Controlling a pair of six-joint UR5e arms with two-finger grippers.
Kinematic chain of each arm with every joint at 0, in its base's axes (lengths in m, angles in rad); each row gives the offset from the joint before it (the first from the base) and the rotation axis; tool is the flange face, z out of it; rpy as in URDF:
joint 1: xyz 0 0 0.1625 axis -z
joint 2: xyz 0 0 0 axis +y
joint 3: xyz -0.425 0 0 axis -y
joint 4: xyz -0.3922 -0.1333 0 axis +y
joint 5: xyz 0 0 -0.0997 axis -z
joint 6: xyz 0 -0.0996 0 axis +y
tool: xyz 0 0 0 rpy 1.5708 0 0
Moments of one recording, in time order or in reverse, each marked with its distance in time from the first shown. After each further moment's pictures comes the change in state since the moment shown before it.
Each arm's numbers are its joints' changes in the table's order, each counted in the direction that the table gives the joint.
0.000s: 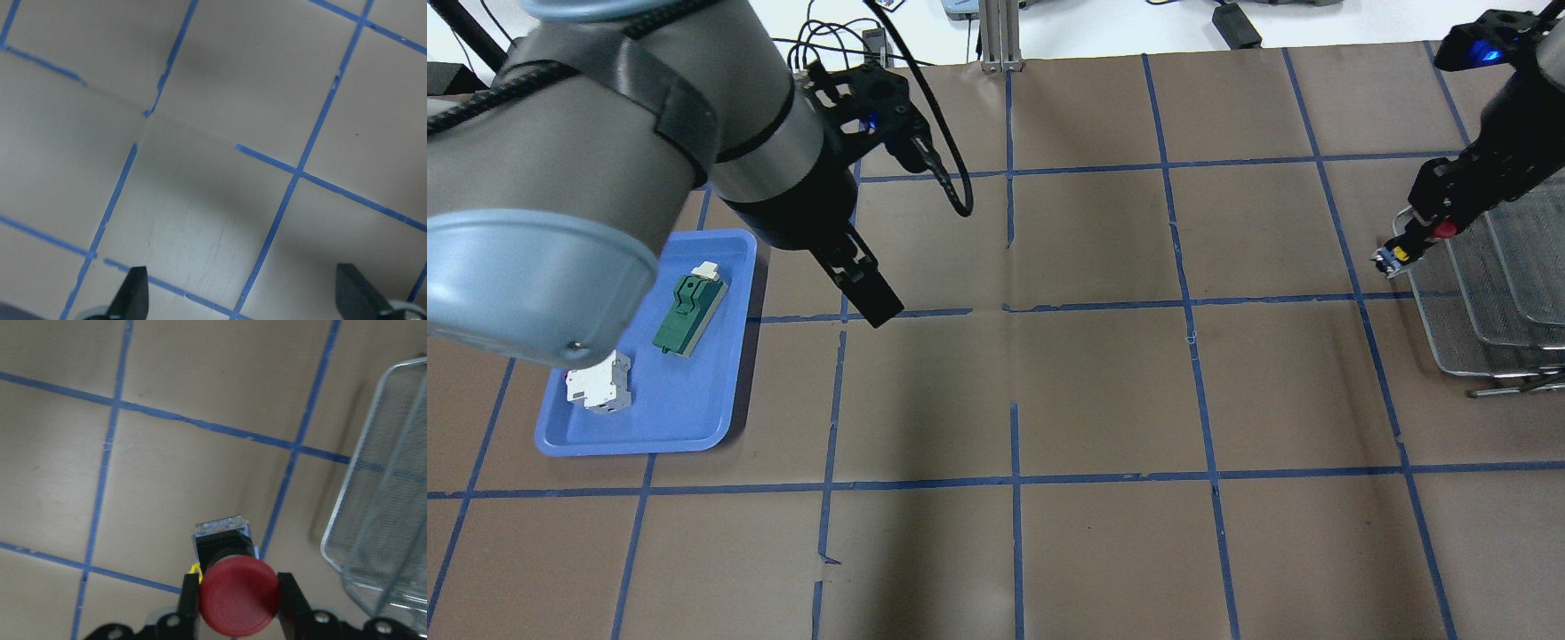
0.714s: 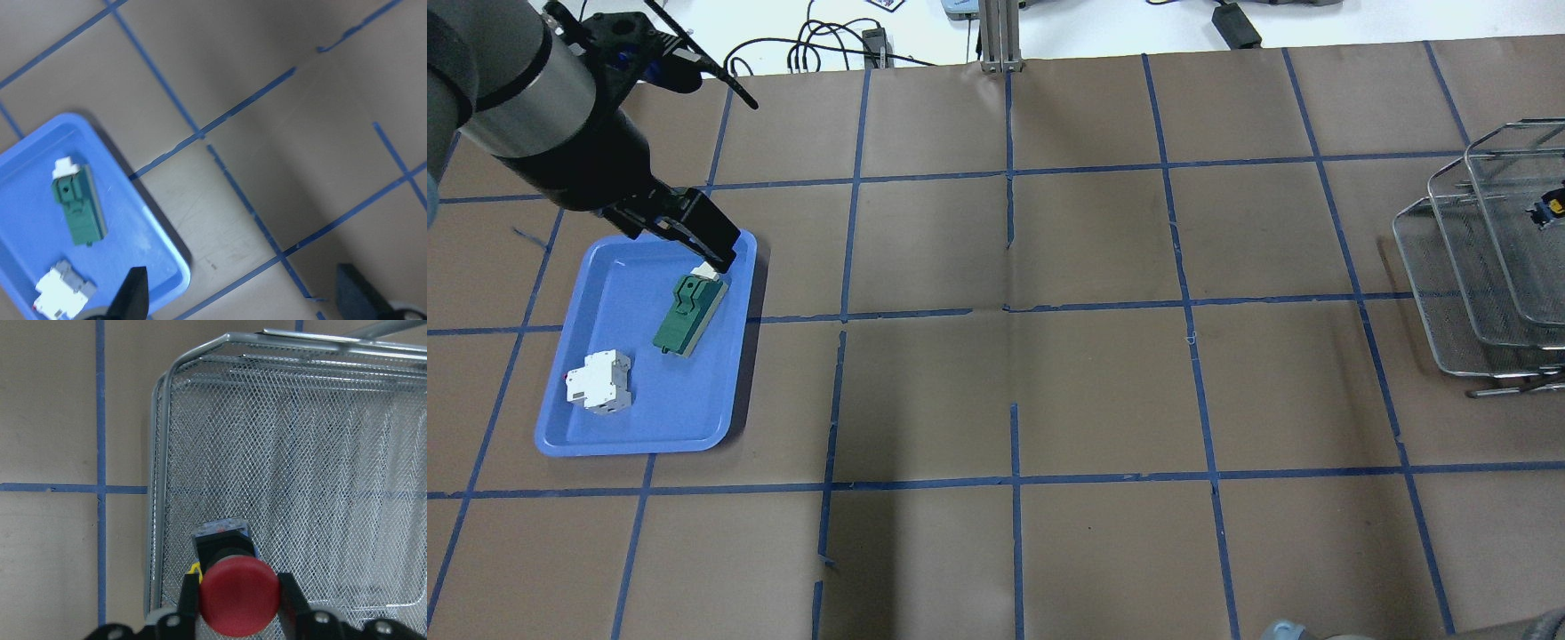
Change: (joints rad) left arm -0.230 -0.037 -0.002 0.079 0.091 0.351; right arm 0.203 -0.142 -0.062 0.214 -0.066 0.007
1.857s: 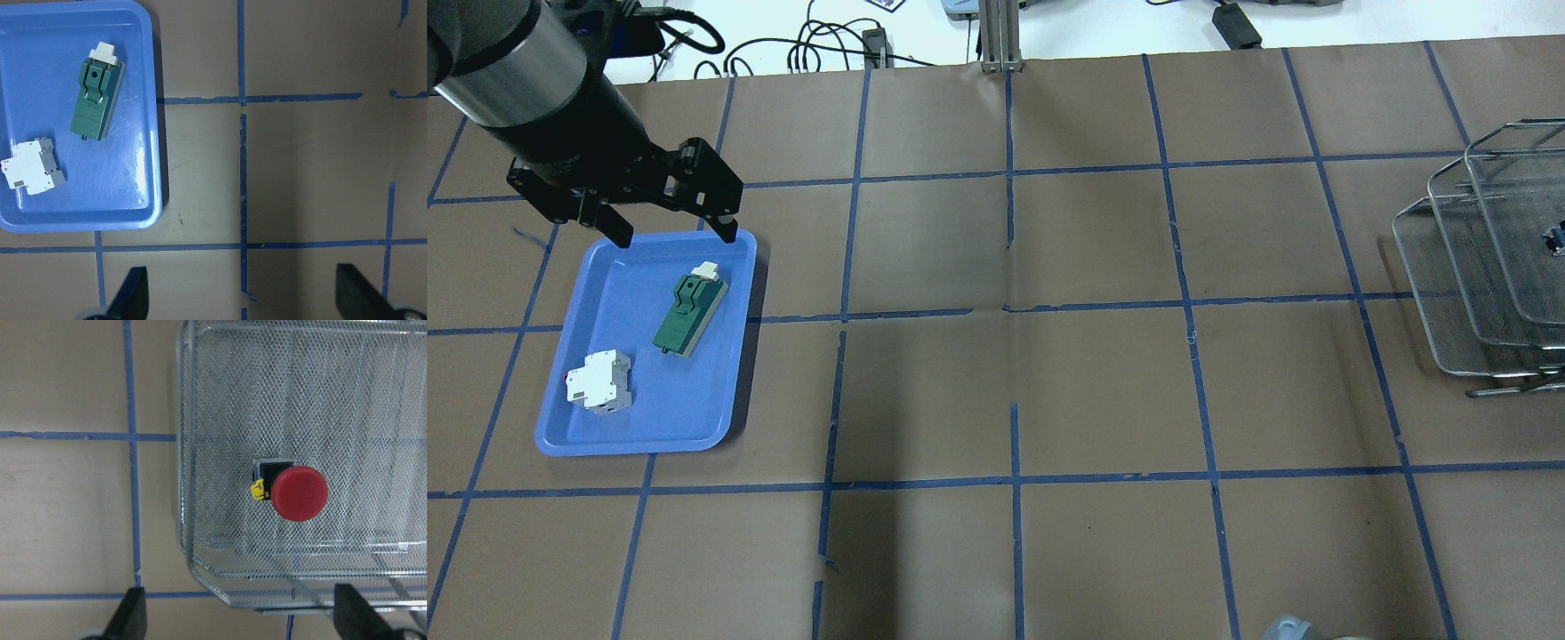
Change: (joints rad) left arm -0.007 0.062 0.106 0.076 -0.036 0.307; right arm -0.009 0.124 -0.042 -0.243 0.005 -0.007
